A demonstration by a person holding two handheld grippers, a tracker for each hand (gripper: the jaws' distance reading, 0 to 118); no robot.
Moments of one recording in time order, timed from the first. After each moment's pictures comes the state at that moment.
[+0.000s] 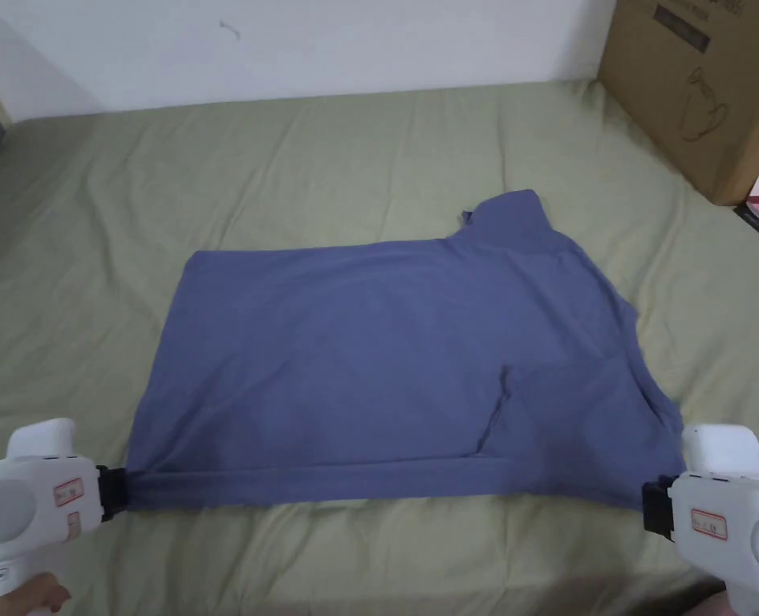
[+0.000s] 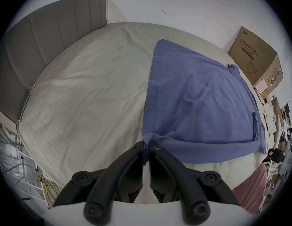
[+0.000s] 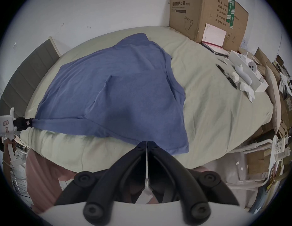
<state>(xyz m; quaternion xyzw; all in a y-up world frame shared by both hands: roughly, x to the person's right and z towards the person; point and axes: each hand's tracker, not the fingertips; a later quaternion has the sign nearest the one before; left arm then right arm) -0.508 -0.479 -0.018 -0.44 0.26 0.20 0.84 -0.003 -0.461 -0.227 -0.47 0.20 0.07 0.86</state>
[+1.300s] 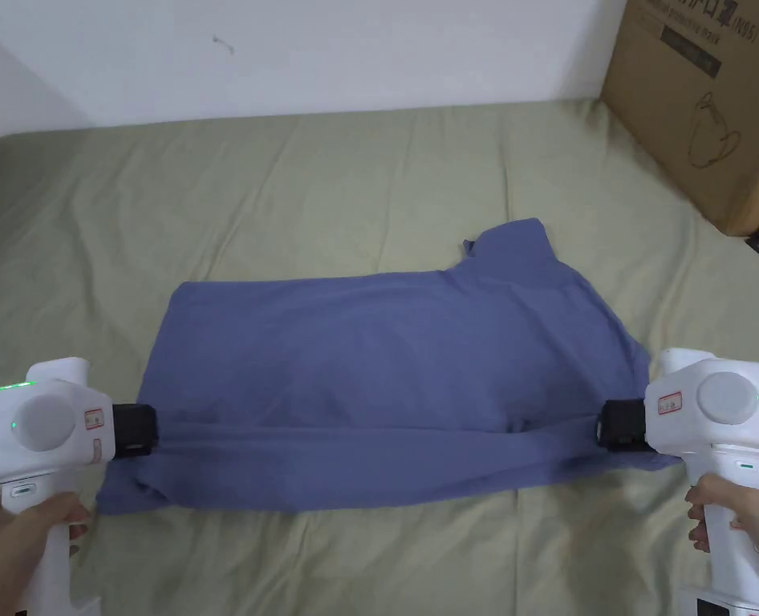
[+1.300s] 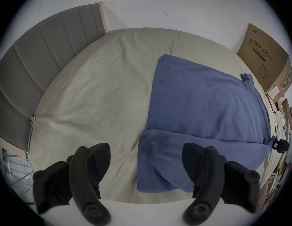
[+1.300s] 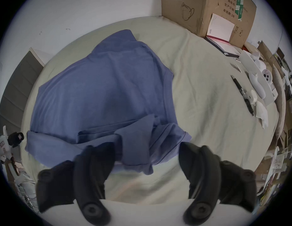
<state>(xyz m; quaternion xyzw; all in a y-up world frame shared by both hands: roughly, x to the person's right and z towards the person) -0.554 -0.456 -0.133 -0.45 0.30 0.16 0.83 -0.060 -0.473 -0.388 -0.53 0.15 0.06 0.83</state>
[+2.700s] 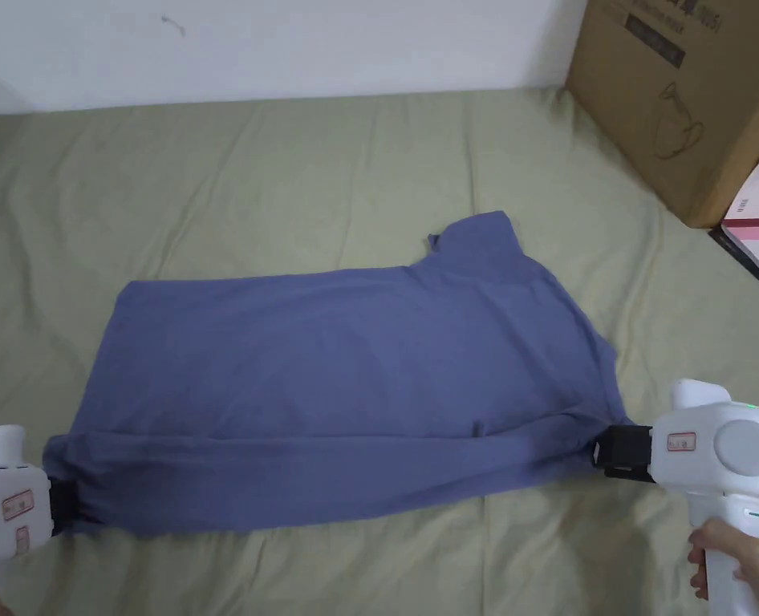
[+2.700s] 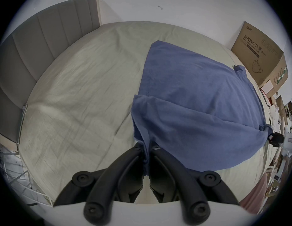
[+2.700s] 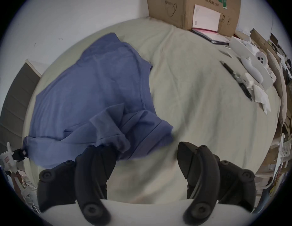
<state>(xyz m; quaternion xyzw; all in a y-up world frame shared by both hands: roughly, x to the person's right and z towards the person) -0.531 -0.478 -0.104 -0.46 0.26 0.18 0.83 -0.025 -0.495 -0.394 -0.52 0.14 0.01 0.84</state>
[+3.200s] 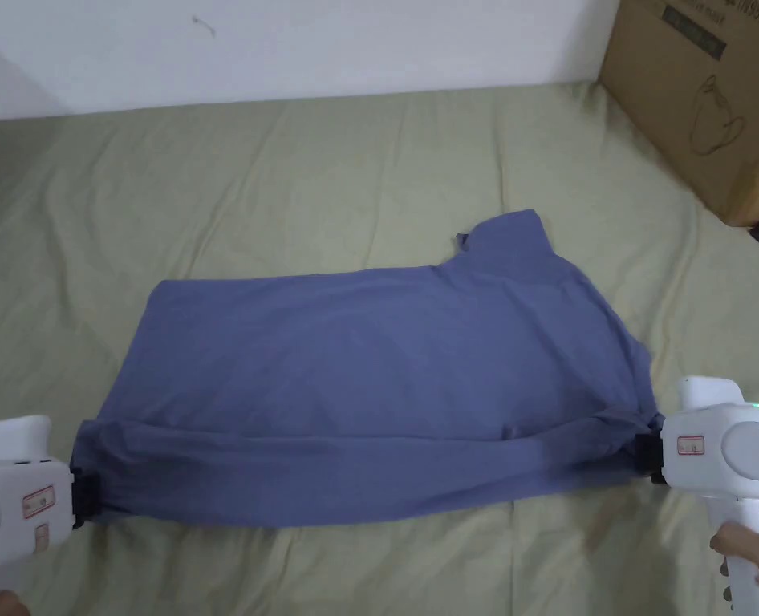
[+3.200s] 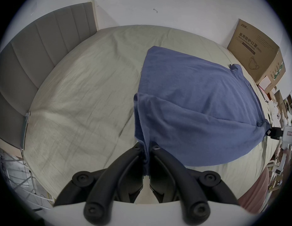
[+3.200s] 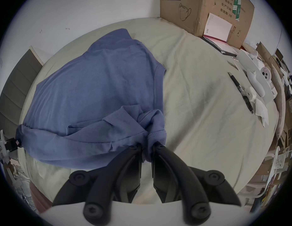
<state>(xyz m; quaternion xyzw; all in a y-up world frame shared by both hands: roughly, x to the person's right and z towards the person) -0.530 -0.462 -0.097 -0.45 0.25 0.16 0.84 -0.038 -0.483 -0.379 -0.51 0.16 0.05 0.84</state>
